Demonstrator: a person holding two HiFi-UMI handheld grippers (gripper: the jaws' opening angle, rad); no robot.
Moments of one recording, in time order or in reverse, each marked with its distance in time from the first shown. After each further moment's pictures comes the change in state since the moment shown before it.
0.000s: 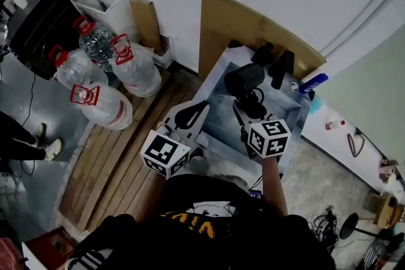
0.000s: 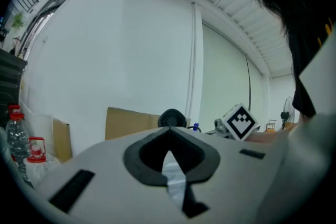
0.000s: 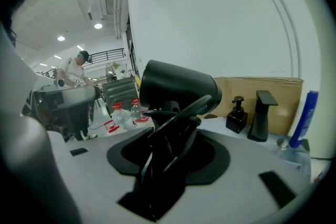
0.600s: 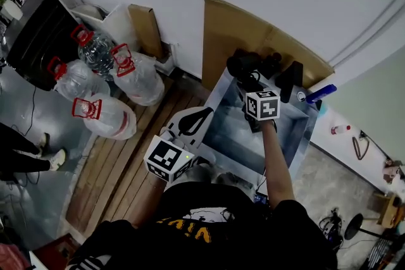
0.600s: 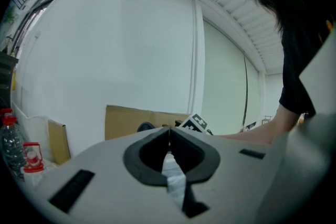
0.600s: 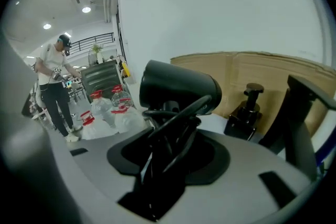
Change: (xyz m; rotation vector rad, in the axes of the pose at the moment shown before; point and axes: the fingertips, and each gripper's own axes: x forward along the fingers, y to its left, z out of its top) left arm 0.029 0.038 -0.005 0.021 0.047 -0.056; right arm 0.144 -0.094 -0.008 -0.003 0.155 -0.093
